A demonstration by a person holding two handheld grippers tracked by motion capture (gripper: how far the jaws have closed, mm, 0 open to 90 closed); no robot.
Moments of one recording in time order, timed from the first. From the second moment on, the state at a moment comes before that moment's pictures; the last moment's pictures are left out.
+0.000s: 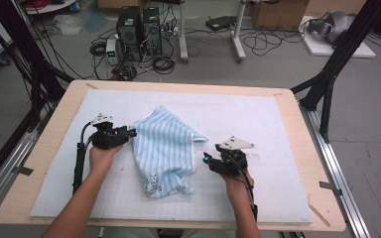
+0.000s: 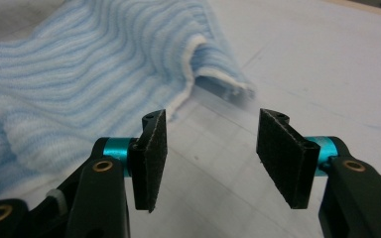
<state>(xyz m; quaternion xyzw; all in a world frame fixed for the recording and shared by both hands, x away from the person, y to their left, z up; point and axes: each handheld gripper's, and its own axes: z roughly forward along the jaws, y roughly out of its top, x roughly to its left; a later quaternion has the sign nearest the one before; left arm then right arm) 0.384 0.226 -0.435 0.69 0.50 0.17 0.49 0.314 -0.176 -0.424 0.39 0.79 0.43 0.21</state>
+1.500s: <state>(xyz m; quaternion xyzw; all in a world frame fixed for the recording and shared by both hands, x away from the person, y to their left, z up) 0.359 0.192 -0.442 0.75 0.42 0.12 0.50 0.393 -0.183 -0.415 0.48 0.73 0.37 0.31</state>
